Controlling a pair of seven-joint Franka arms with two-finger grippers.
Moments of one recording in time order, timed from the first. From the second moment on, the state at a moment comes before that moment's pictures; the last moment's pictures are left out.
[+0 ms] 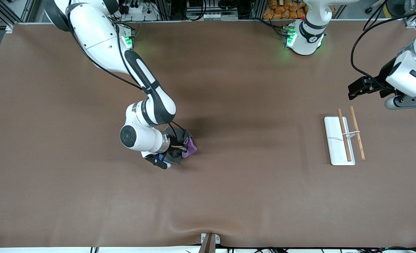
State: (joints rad) left arm 0.00 0.04 -0.14 -1.54 0.02 1.53 -0.19; right arm 0.49 0.78 0.00 -1.51 0.60 2.28 0.57
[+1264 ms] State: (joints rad) left arm 0.00 0.06 -0.14 -1.53 -0.15 1.52 -0.37; right arm 0.59 0.71 0.03 -1.12 0.59 2.10 1.40
